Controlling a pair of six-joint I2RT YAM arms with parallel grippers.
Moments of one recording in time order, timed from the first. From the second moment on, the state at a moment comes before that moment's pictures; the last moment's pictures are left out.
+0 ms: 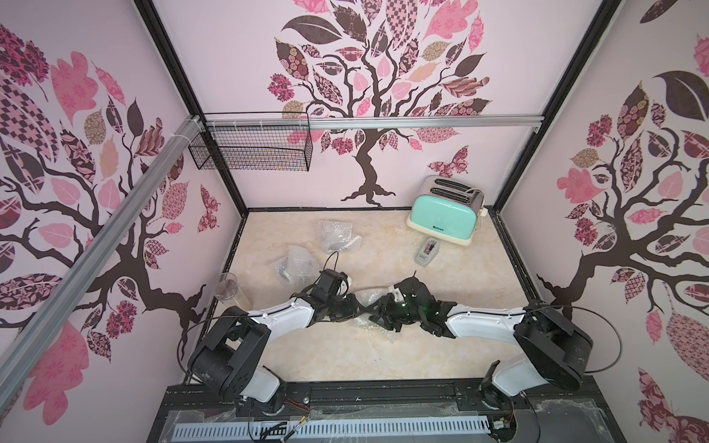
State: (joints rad) left arm -0.57 1.49 0.65 -0.07 0.47 -0.75; right arm 0.83 1.47 0.62 0.29 -0.42 1.56
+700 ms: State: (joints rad) left arm -0.57 1.49 0.65 -0.08 0.47 -0.75; right arm 0.83 1.53 0.73 0.15 -0.41 1.35
